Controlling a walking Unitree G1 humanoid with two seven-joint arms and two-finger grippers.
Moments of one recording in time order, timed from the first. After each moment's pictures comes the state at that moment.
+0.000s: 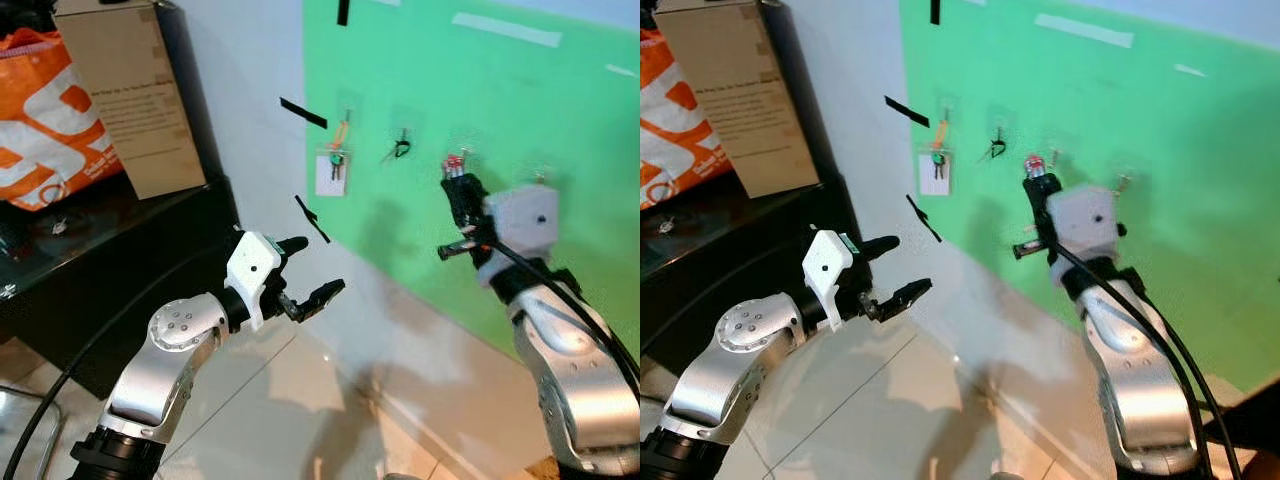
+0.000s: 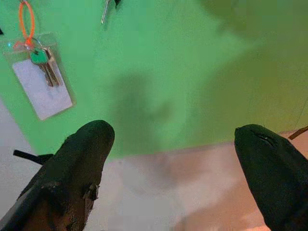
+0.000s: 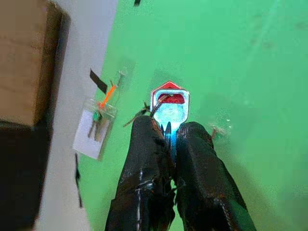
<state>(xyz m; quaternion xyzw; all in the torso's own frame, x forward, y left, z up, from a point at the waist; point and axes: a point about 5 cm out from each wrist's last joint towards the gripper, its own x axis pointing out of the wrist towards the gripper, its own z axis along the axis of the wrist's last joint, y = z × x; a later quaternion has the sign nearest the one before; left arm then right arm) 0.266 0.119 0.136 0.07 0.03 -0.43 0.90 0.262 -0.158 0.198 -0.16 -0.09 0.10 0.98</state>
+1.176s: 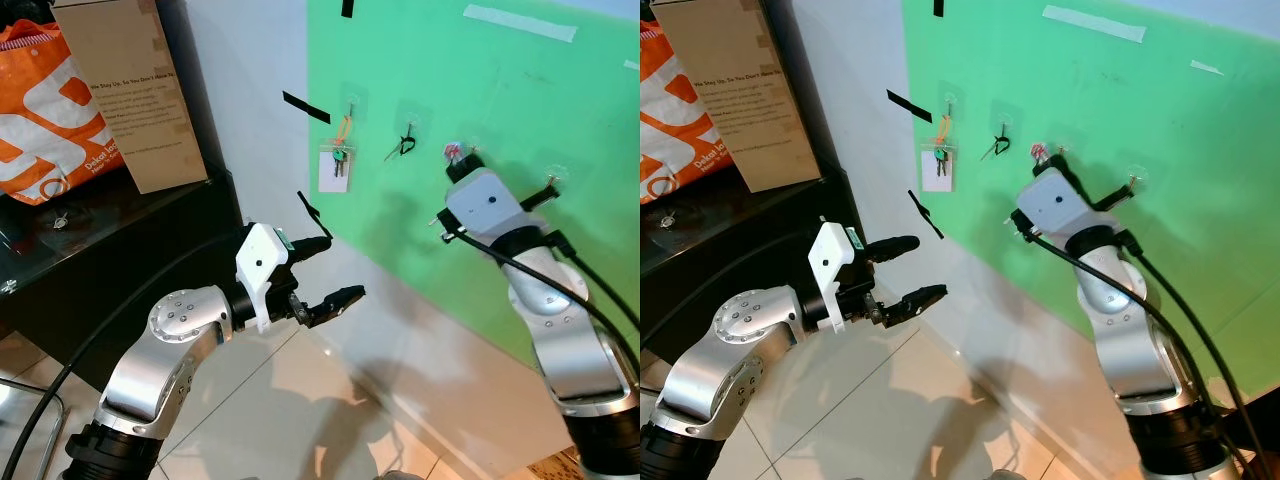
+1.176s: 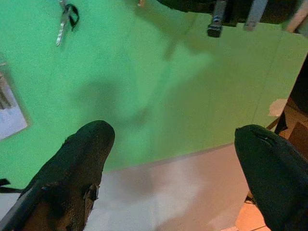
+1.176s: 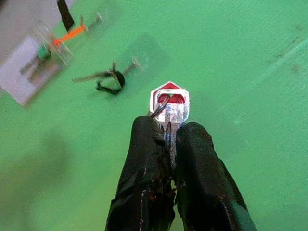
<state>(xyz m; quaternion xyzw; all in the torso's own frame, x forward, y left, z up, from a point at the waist) 0.257 0.106 0.156 0.04 0.02 -0.50 0.86 0.293 -0.170 0.202 -0.40 -0.08 0.05 0.91</state>
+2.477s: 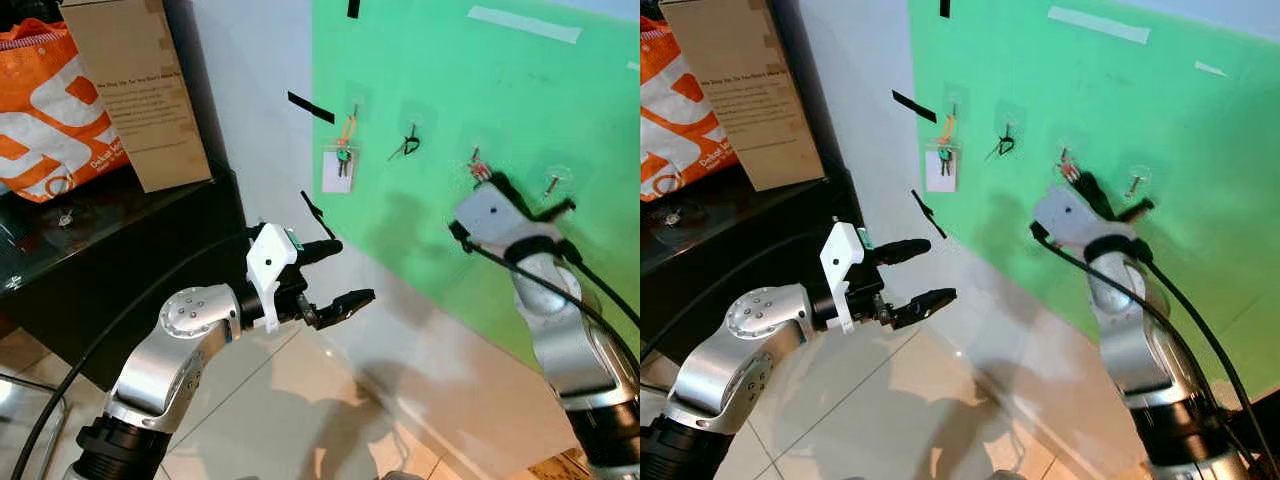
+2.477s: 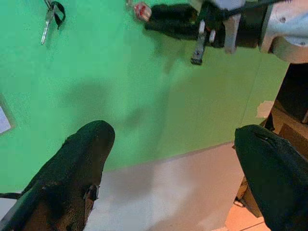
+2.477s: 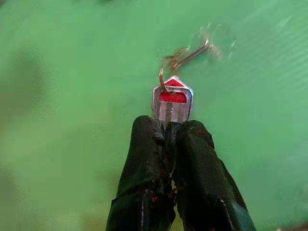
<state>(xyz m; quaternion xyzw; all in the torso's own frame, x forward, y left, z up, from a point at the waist) 0.261 0.099 0.153 0.03 0.02 -0.52 0.85 0.300 -0.197 0.173 -0.46 0.01 0.00 0.89</state>
